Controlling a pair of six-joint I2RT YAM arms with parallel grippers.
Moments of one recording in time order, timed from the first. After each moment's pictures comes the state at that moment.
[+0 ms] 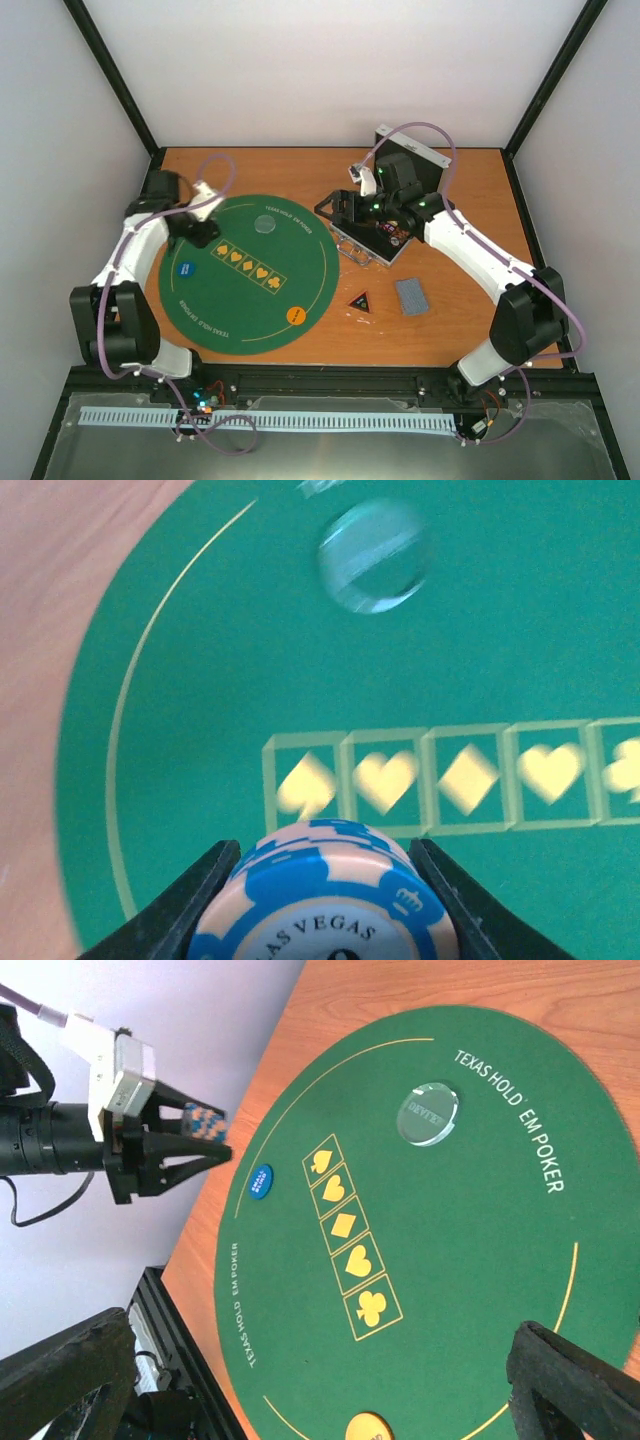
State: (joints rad) left arm 0.02 1.48 1.17 -0.78 0.29 0.66; right arm 0.51 1.55 1.29 -0.38 -0.61 0.51
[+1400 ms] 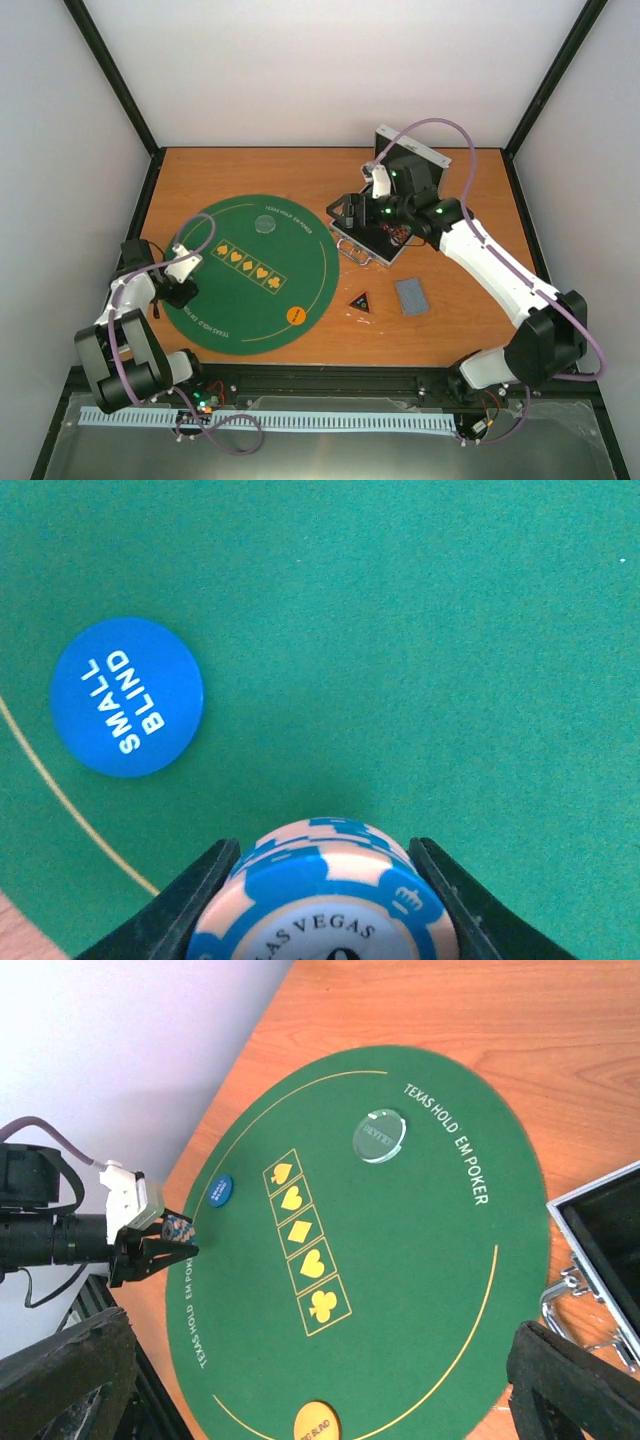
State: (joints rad) left arm 0.44 1.23 0.59 -0.61 0.31 0.91; right arm 0.51 1.44 1.28 -0.47 -0.49 0.41
